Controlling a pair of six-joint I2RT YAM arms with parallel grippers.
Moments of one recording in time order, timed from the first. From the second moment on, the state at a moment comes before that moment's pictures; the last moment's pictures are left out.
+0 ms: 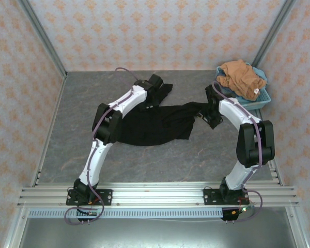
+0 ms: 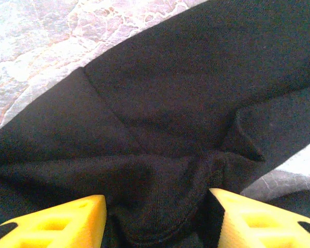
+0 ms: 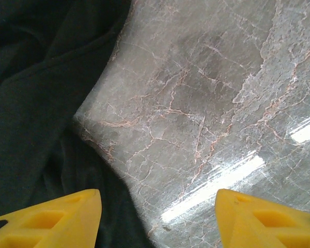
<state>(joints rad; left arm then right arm) -0.47 2.40 2.12 -1.00 -0.16 -0.78 0.16 1.71 1.23 -0.86 -0.05 0.92</state>
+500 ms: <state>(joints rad) -0.47 2.33 2.05 -0.98 -0.18 -0.78 0.23 1.73 1.19 -0.76 -0.14 0.96</state>
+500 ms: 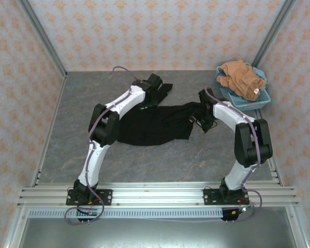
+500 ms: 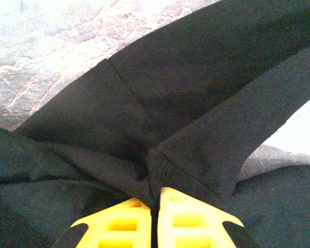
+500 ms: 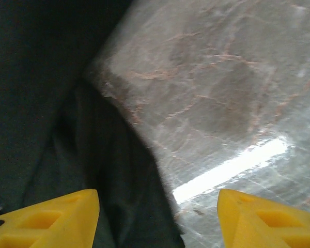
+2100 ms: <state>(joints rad) -0.44 1.47 1.11 -0.82 -0.17 -0.92 0.24 1.52 0.99 -0.87 0.04 0.86</state>
